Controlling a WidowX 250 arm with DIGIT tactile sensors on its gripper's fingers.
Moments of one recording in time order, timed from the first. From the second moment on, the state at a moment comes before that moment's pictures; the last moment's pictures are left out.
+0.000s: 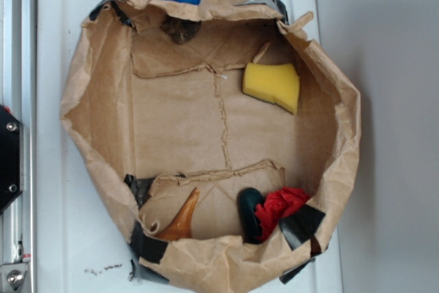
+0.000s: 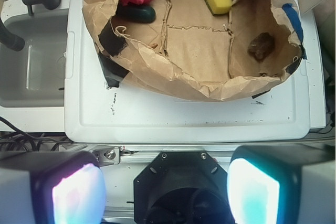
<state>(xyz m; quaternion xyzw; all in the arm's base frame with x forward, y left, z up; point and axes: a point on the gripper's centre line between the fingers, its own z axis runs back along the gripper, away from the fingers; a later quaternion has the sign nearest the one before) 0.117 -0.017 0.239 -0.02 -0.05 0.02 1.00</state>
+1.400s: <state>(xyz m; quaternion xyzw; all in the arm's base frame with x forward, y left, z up) 0.263 -0.012 0.189 -0.04 -0.05 -0.07 1.00</state>
